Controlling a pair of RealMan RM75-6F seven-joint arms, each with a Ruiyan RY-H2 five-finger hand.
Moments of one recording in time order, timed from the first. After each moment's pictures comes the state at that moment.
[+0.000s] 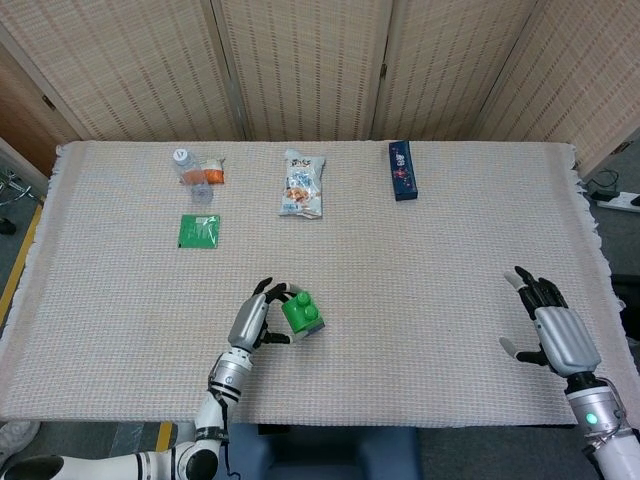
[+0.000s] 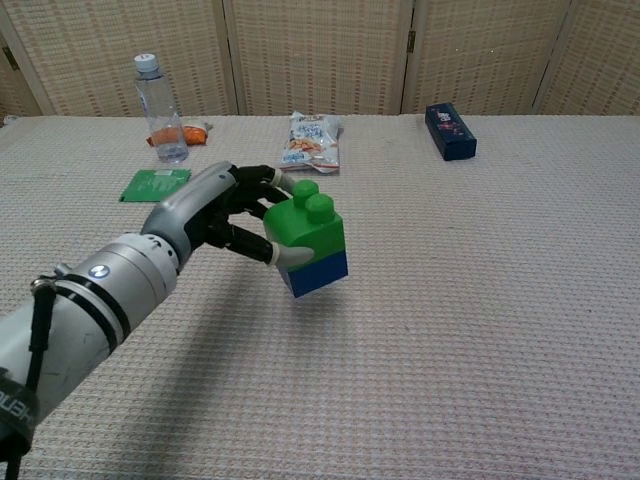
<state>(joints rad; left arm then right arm) -0.56 -1.93 -0.32 -1.51 1.14 1.12 -0.04 0.20 -1.02 0.07 -1.77 -1.44 1.24 0.14</state>
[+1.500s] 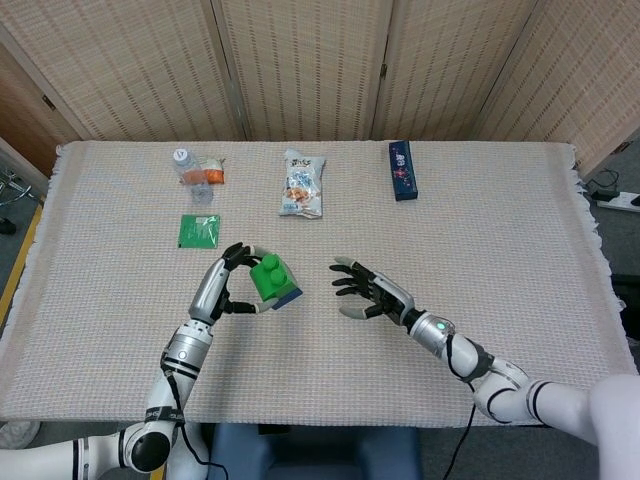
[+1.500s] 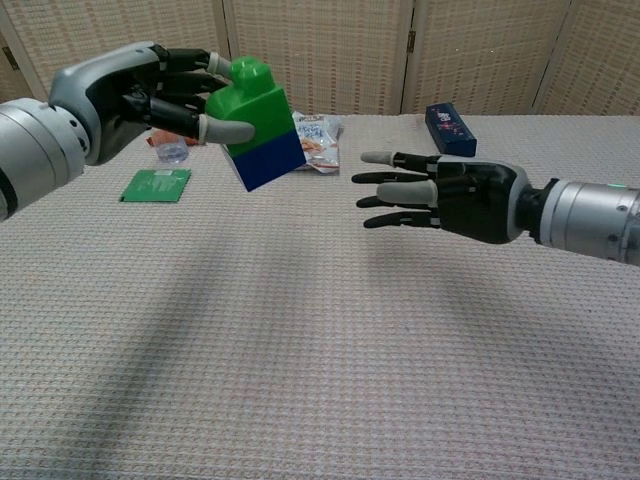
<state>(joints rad) -0.59 -1.61 -0.42 -1.79 1.05 1.10 -0.12 0.82 -1.58 0.08 -1.20 -1.61 0.81 1.71</state>
